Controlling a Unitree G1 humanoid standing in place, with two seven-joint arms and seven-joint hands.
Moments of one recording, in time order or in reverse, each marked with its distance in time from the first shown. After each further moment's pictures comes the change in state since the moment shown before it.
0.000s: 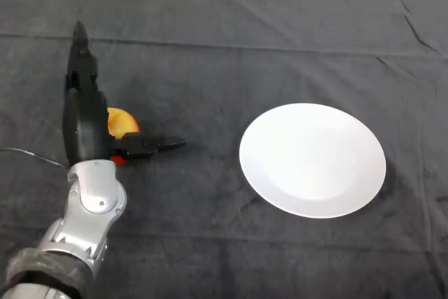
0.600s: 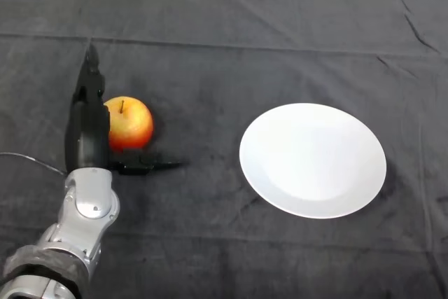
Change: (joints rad) left arm -0.032 0.004 0.000 0.191 -0.008 -0.024 -0.042; right arm 0.000 0.000 0.000 0.000 0.000 0.000 0.000
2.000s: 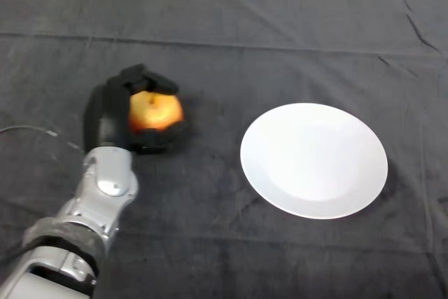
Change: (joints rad) left arm -0.112 -0.061 -0.118 -0.109 0.072 0.073 0.026; right arm 0.000 0.000 0.000 0.000 0.000 0.000 0.000
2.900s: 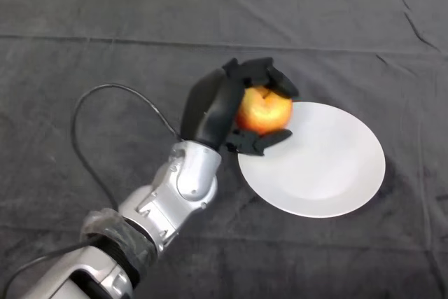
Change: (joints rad) left arm -0.001 -0.055 -0.389 -0.174 -0.076 0.018 0.019; right arm 0.000 0.000 0.000 0.000 0.000 0.000 0.000
